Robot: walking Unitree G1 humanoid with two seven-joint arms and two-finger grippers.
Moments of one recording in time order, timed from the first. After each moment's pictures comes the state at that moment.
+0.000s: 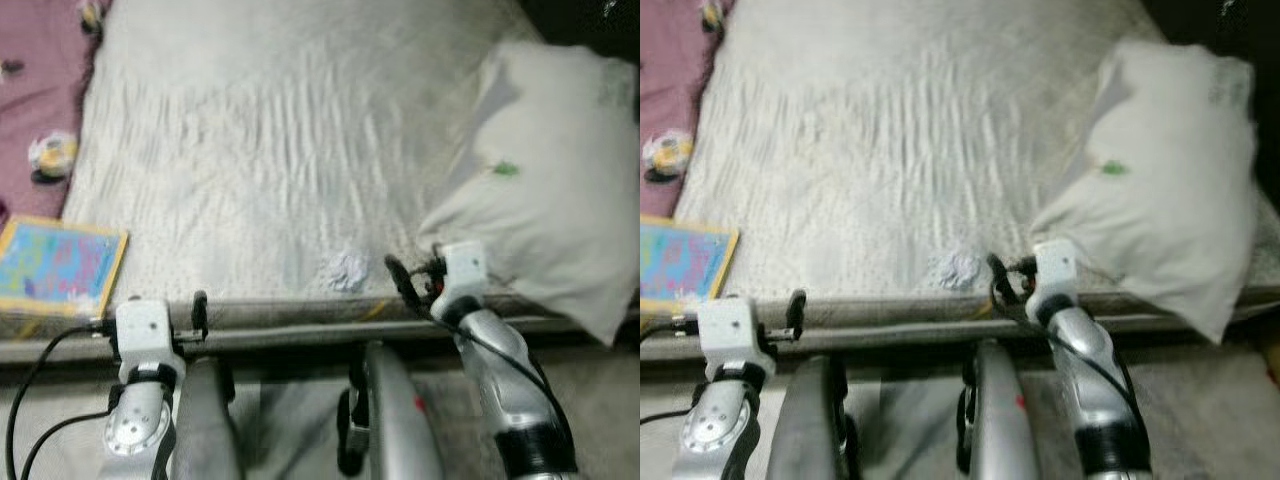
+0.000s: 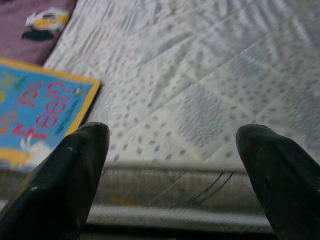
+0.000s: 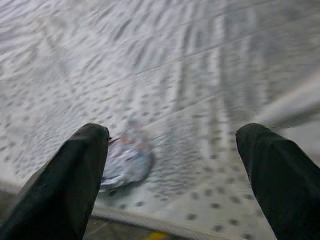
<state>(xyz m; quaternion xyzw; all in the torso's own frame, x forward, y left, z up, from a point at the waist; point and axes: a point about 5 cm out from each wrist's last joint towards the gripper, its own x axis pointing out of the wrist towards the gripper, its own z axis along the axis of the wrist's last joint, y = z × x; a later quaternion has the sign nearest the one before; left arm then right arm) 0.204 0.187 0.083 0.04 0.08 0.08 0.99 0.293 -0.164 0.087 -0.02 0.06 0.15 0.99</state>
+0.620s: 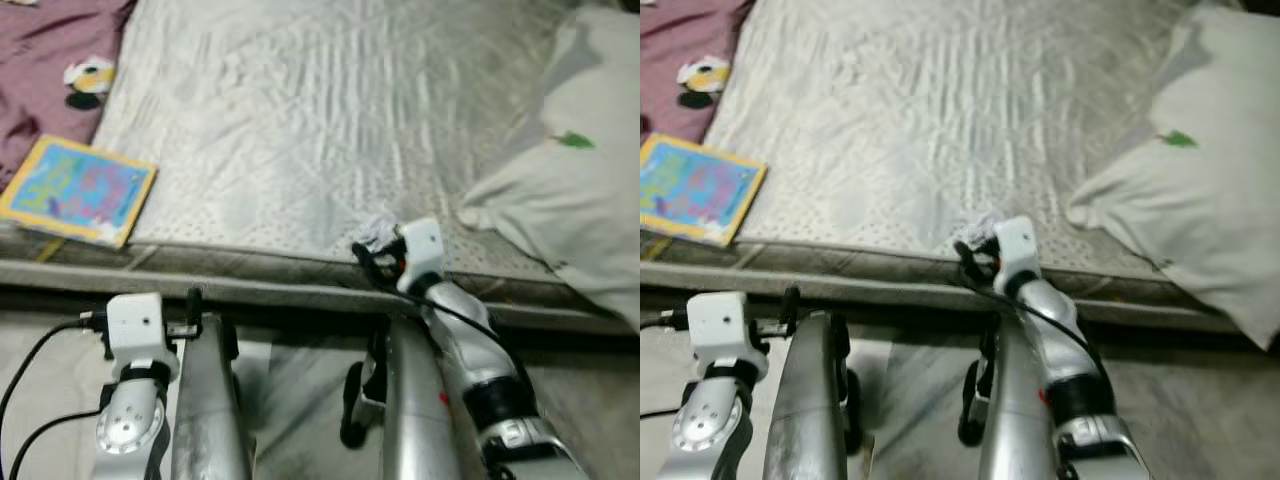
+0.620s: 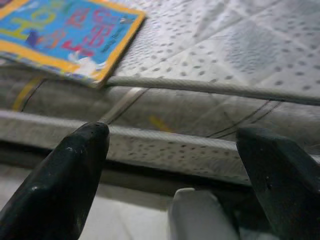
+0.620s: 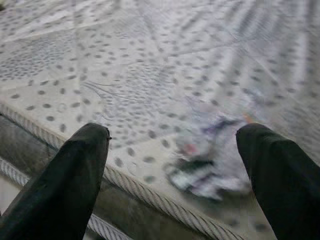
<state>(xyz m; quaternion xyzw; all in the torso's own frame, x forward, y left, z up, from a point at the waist) 0.205 0.188 0.093 0.04 0.08 0.09 0.99 0.325 -0.125 0.088 -0.03 0.07 0.21 0.98</state>
